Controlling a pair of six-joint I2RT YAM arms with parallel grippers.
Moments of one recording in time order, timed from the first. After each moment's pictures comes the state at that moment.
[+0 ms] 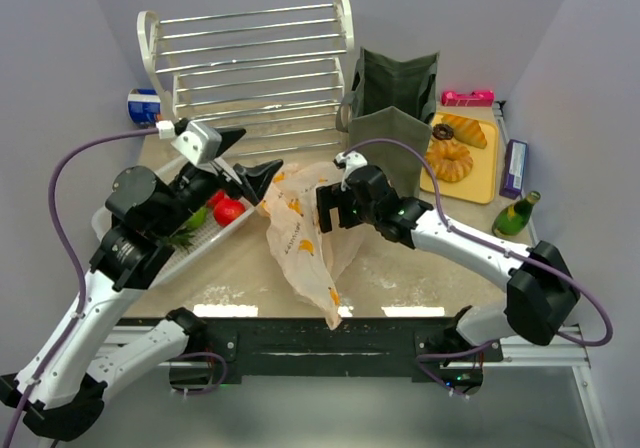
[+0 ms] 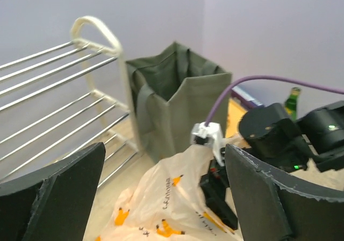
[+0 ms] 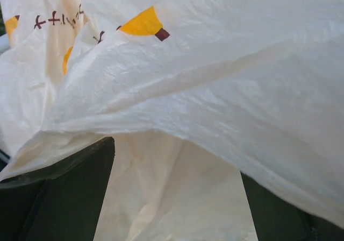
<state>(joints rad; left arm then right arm) -0.57 0.82 1.14 -0.14 0.20 -0.01 0.78 1.42 1.00 -0.21 0.07 0.40</state>
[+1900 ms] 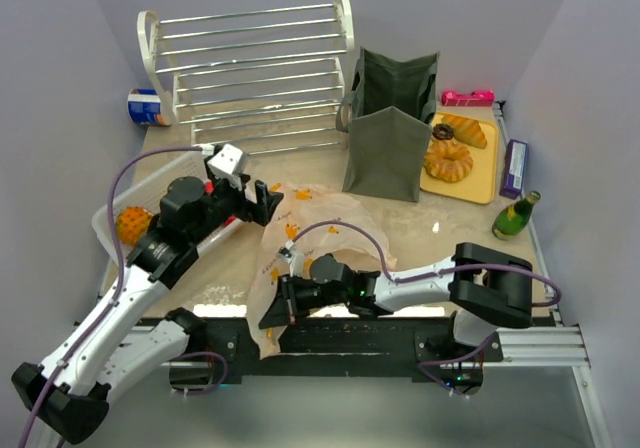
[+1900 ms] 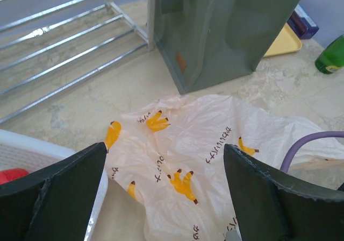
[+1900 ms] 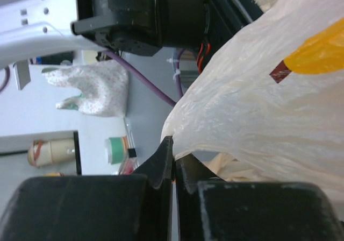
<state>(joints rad) -0.51 0.84 0.84 -0.23 0.08 -0.12 1.29 1.63 0.68 0.63 -0.34 1.14</state>
